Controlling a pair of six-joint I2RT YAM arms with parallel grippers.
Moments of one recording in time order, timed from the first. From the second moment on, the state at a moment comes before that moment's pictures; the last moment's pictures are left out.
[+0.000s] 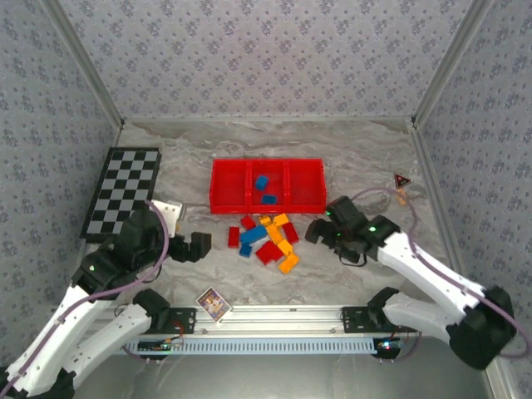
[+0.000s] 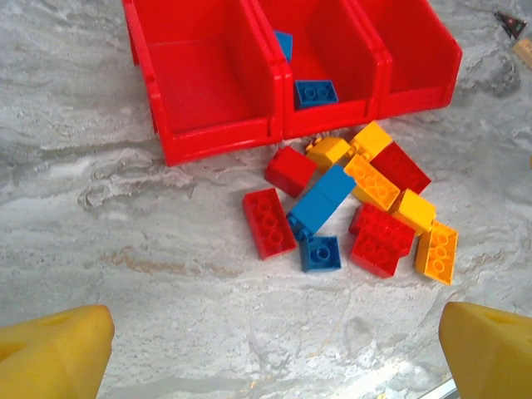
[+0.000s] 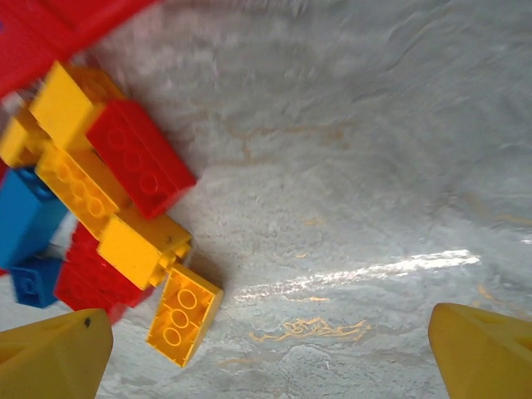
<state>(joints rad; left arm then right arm) -0.64 0.56 0.83 -0.95 -0.02 -0.36 0.68 1.07 0.77 -0.86 0.01 1.01</state>
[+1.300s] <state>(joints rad) -0.64 0.49 0.78 -0.92 0.01 -0.31 1.07 1.65 1.03 -0.84 0.19 1.26</state>
